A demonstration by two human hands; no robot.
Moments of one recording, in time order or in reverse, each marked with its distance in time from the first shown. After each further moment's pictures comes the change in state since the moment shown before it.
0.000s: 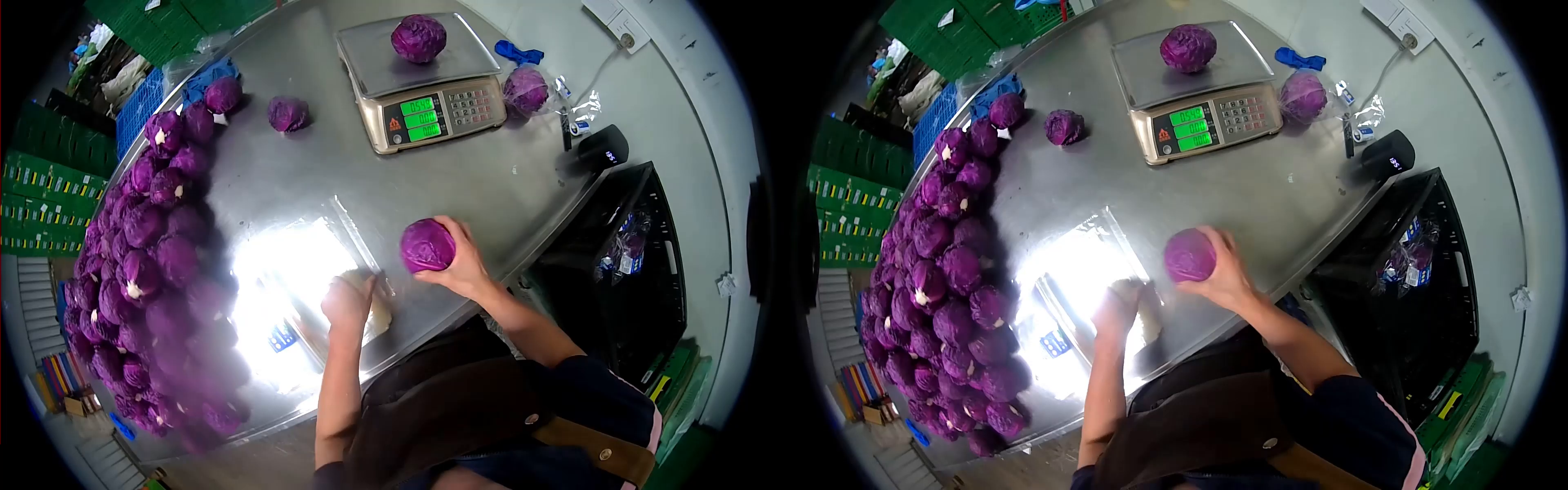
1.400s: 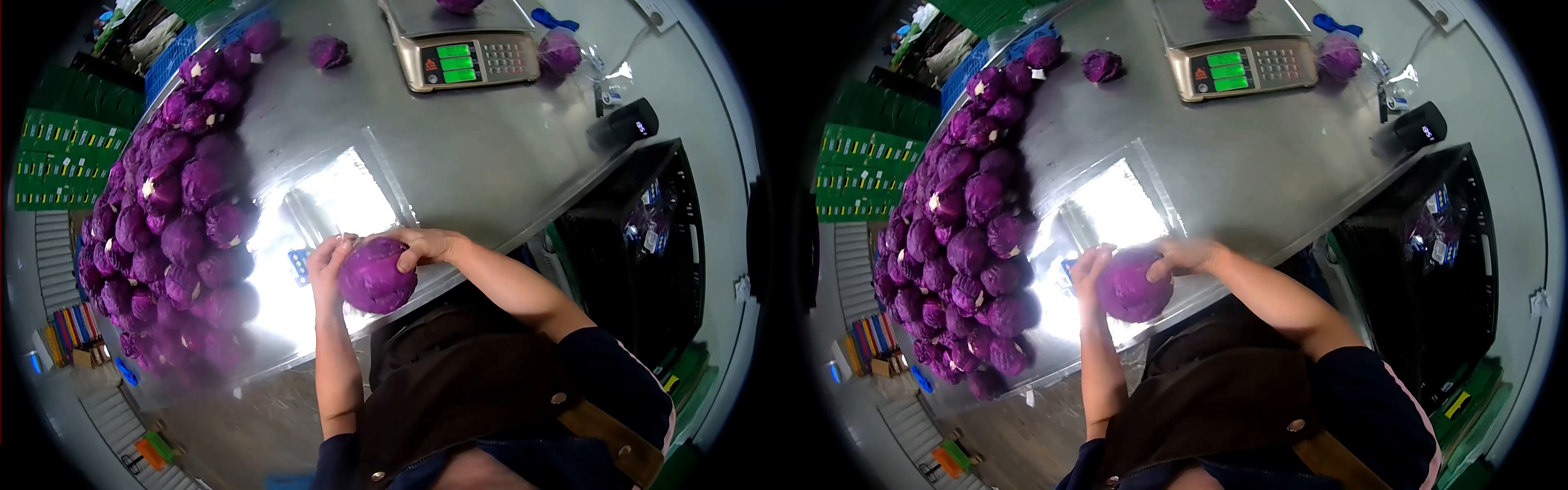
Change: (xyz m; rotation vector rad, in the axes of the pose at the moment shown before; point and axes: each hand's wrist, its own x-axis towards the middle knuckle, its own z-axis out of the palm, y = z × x) left_hand -0.077 -0.047 -0.068 -1.274 0.161 -0.035; right_hand -0.023 -0.032 0.092 0.998 -1.125 0.262
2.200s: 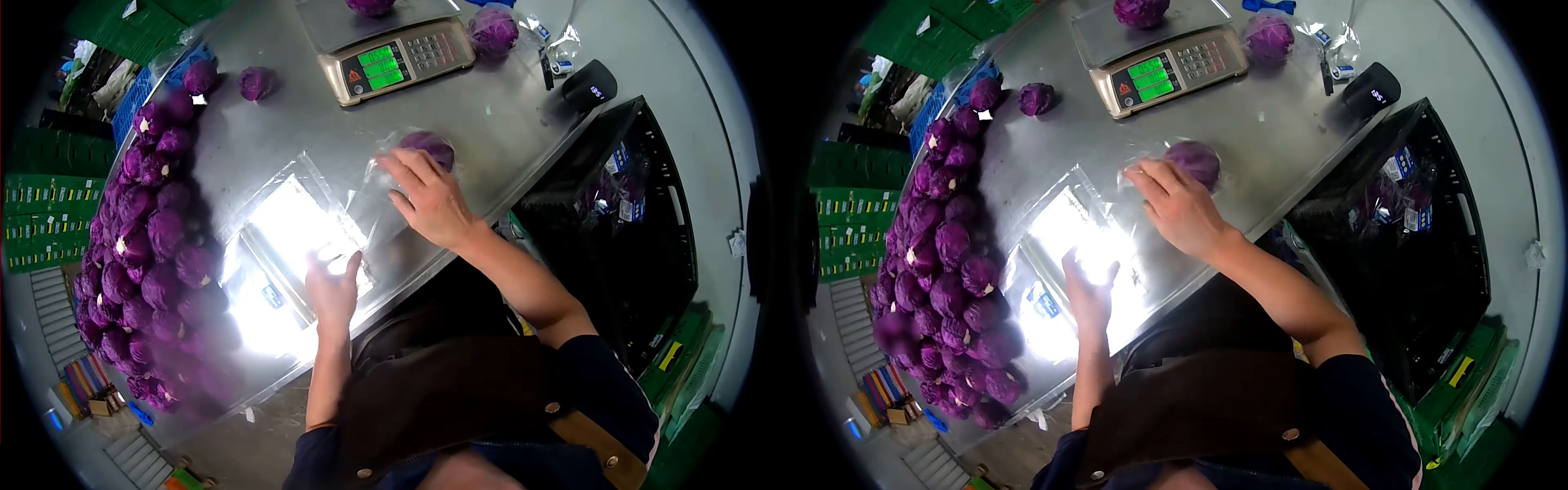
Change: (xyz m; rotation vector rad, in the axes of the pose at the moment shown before) left_hand -0.028 0.042 0.111 0.583 -0.083 0.131; right_hand -0.098 -0.078 -0.007 -1.659 1.106 -0.706
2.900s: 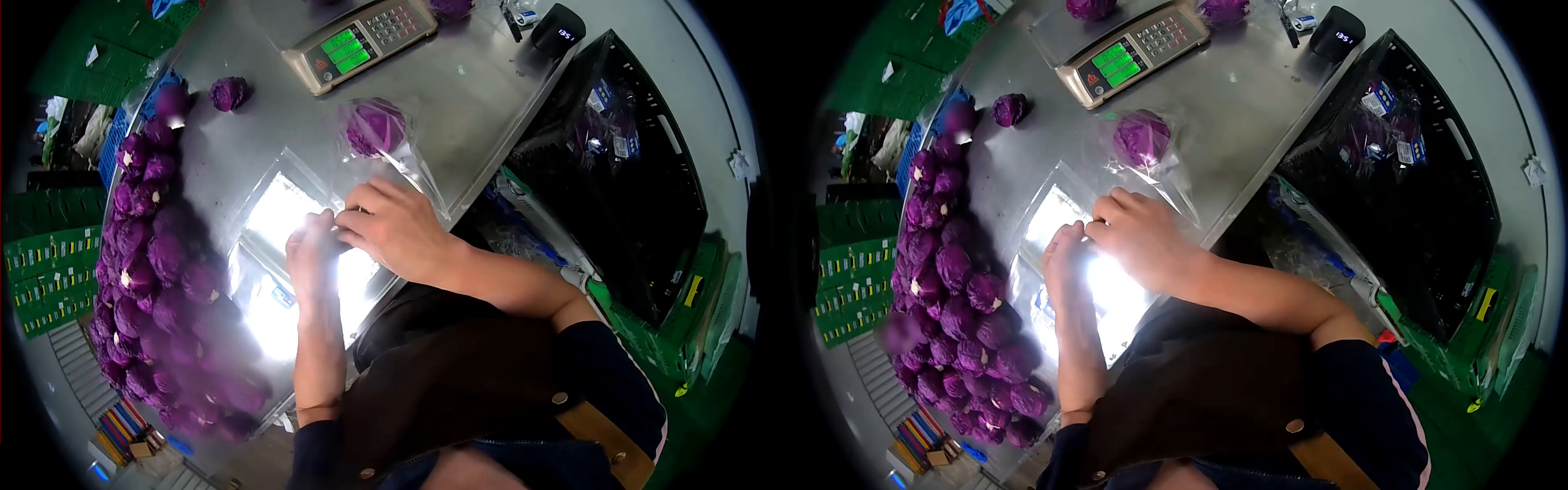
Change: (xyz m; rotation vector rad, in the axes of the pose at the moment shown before) left_hand 0.024 0.014 -0.019 -0.728 -0.270 -0.280; right_hand -0.019 -0.083 0.007 -0.038 -0.019 0.100
